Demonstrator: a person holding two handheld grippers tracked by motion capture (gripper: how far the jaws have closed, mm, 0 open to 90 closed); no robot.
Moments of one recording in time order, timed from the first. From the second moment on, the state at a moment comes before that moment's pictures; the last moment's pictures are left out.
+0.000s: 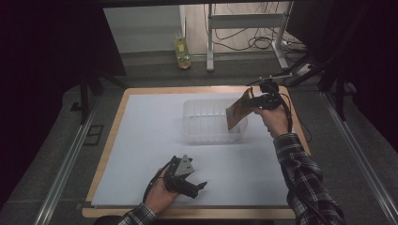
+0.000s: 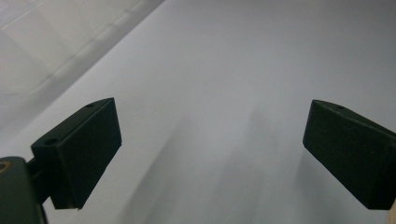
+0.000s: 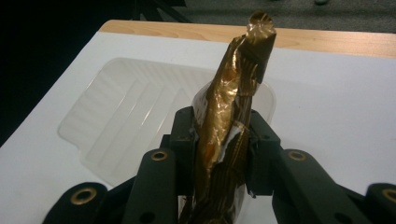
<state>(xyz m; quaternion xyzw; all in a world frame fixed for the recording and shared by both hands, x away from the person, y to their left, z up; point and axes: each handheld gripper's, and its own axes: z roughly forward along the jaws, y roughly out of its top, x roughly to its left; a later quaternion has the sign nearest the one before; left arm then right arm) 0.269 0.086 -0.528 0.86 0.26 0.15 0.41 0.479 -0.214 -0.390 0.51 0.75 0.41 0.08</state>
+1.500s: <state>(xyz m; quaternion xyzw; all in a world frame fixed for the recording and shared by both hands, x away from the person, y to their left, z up) 0.270 0.087 -0.528 0.86 0.26 0.15 0.41 0.493 -0.190 -0.417 0.50 0.76 0.41 0.07</state>
